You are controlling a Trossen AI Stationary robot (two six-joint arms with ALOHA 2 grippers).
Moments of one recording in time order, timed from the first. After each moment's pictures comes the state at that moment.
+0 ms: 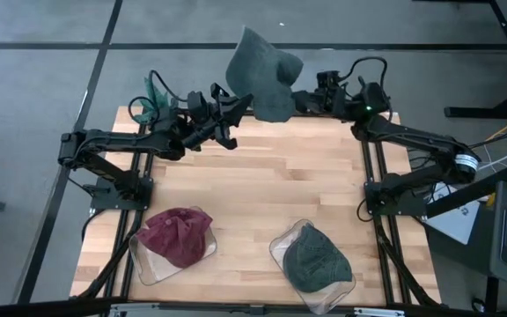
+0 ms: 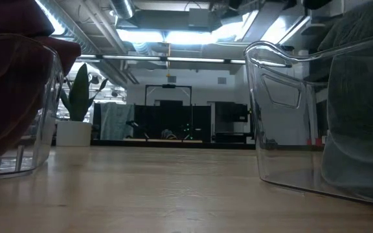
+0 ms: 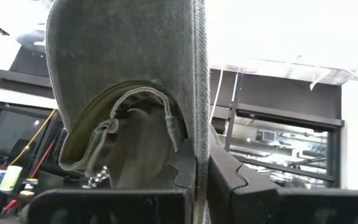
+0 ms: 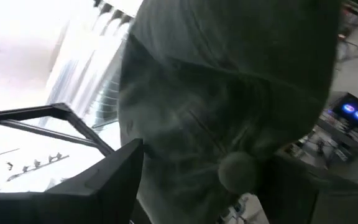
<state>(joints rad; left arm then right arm) 0.13 1.39 1.13 0.93 -0.19 -0.16 -0.47 1.26 1.05 0.74 -0.46 1.22</state>
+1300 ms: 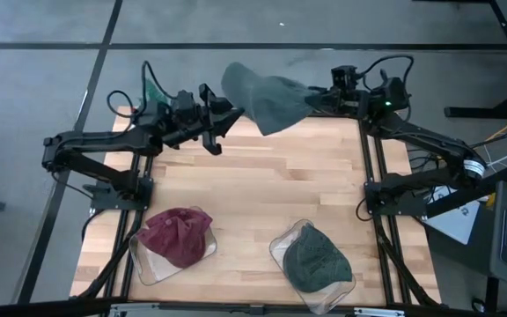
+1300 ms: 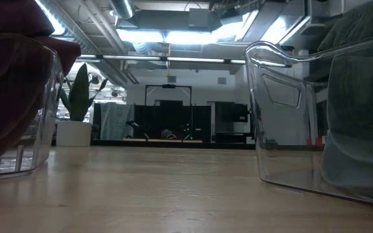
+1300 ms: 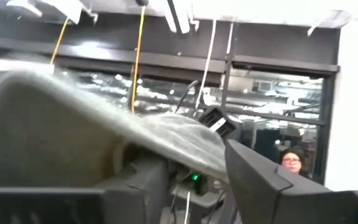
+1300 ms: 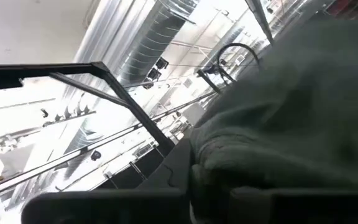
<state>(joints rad) 0.13 1.21 1.13 0.54 -0.12 -0.13 -0.53 1.19 1.09 0.76 -0.70 1.23</state>
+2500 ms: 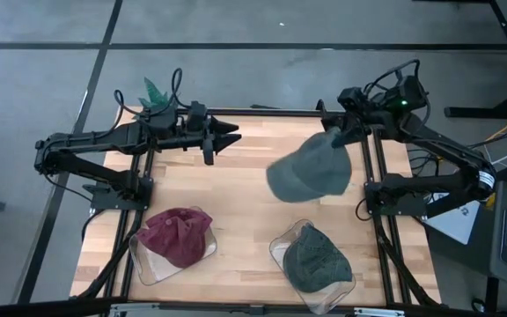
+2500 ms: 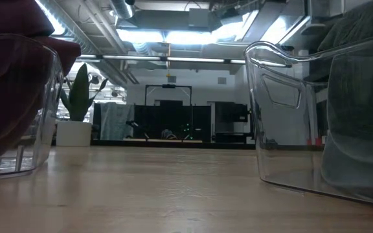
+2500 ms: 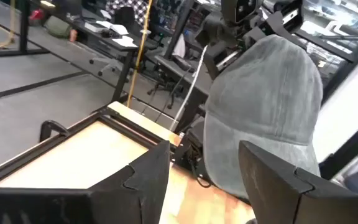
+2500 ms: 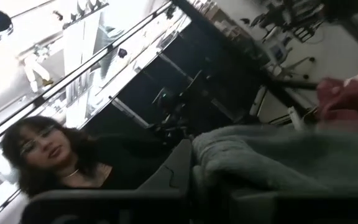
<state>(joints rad) 0.13 1.11 1.14 -0.09 -0.08 -0.46 -0.56 1.04 1.09 0.46 -1.26 1.30</state>
